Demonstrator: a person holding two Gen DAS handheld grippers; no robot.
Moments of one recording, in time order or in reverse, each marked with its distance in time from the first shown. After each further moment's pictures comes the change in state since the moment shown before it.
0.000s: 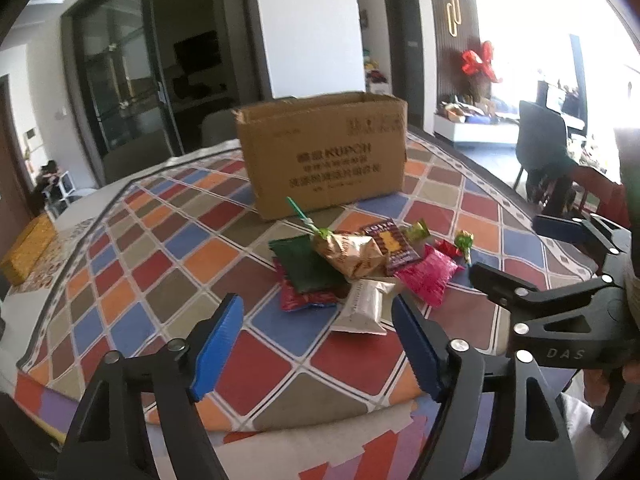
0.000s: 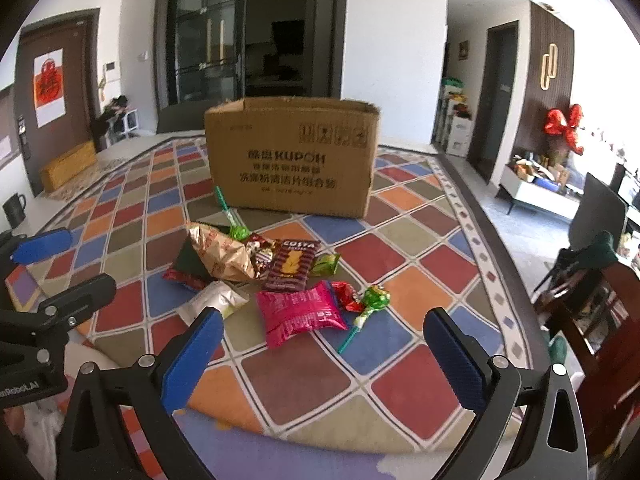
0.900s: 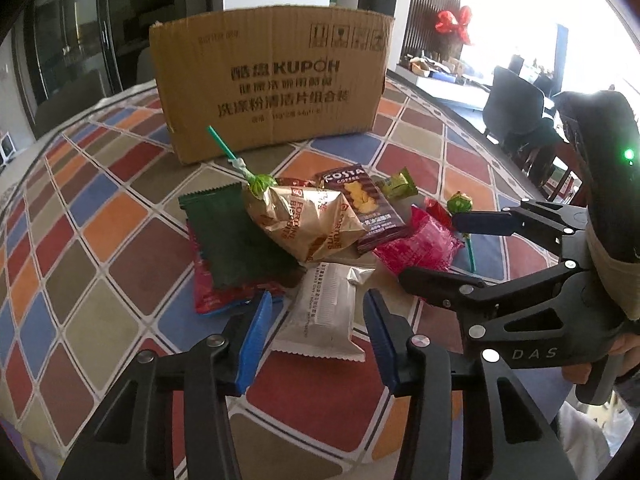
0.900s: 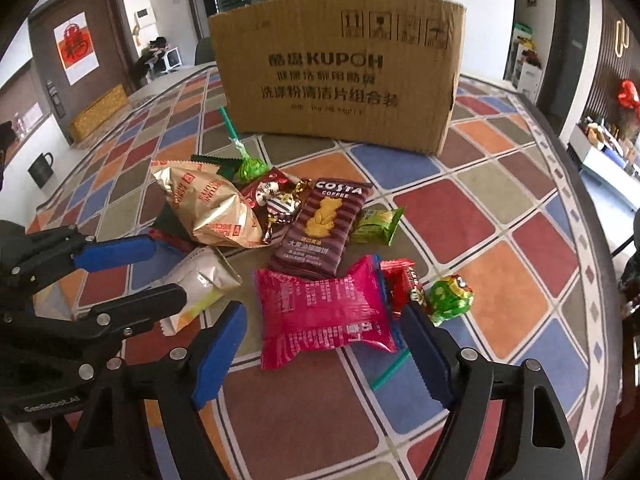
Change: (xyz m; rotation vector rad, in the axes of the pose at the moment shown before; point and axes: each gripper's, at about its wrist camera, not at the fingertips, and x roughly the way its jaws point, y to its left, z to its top) left arm 0.099 -0.005 0.002 -0.025 0.226 -0.211; right arm 0.105 -0.003 0.006 -0.058 0.287 0.230
